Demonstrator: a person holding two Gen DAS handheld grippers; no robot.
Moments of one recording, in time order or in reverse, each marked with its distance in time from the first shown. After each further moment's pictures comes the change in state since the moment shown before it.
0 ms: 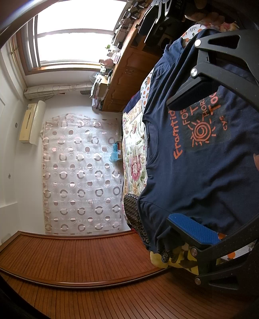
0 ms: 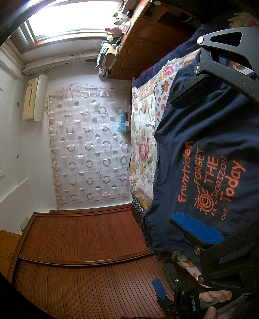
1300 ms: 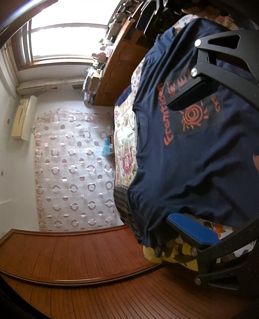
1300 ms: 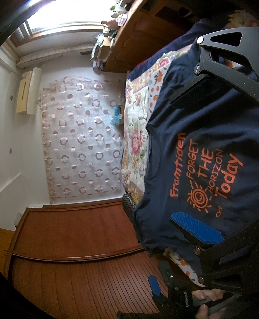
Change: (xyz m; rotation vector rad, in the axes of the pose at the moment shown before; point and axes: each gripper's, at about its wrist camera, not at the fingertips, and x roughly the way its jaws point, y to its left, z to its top) left arm 0.009 0.025 -0.009 0.005 0.065 0.054; right arm 0.022 0.001 -0.009 -0.008 0.064 0.057
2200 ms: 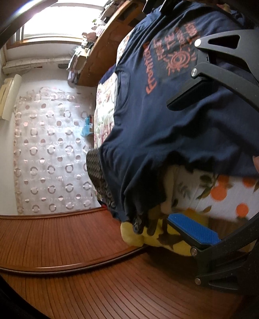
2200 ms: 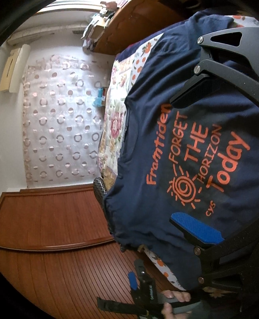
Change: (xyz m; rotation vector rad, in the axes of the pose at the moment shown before) left arm 0.063 0.089 -0.016 -0.033 0.158 0.105; right arm 0.035 0.010 0.009 -0.079 0.155 0.097
